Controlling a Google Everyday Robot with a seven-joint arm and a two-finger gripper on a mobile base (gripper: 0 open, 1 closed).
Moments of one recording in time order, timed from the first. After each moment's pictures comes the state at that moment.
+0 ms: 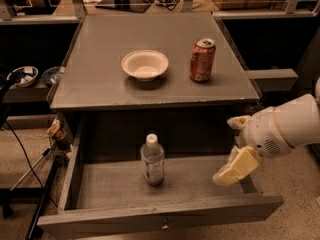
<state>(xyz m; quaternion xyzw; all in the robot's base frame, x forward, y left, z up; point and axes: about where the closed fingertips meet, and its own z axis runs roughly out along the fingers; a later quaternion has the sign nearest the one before) 0.430 -0.148 0.807 -0.50 0.80 0.21 0.26</state>
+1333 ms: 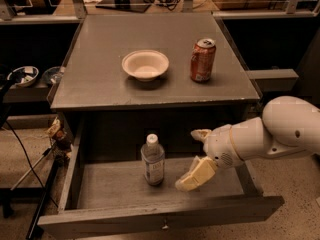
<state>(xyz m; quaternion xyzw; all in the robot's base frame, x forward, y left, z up) 0.447 -0.069 0.746 -0.49 0.76 0.30 0.30</state>
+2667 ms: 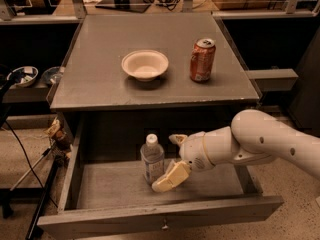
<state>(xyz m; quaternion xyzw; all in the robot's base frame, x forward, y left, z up) 0.463 -0.009 0.707 -0.49 0.73 0.34 0.32</state>
